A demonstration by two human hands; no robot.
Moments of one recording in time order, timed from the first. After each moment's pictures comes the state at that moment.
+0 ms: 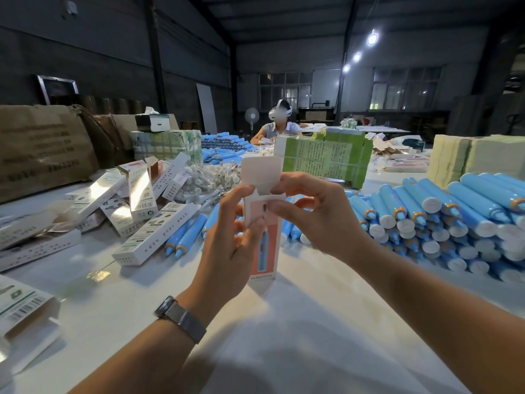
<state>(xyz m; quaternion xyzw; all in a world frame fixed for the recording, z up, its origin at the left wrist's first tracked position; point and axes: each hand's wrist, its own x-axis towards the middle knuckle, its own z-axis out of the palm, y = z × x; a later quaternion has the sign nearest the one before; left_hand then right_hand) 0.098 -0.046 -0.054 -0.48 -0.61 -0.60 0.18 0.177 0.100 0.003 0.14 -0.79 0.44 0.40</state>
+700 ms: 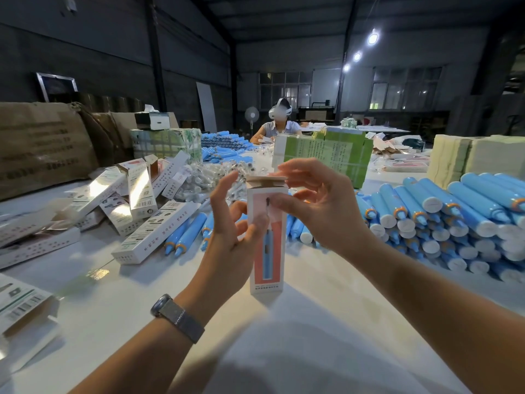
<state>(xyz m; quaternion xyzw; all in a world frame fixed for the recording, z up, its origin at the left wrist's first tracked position) 0.098 -0.044 -0.050 -0.50 -0.53 -0.68 0.08 0.178 0.099 0.007 0.15 -0.76 0.47 0.42</state>
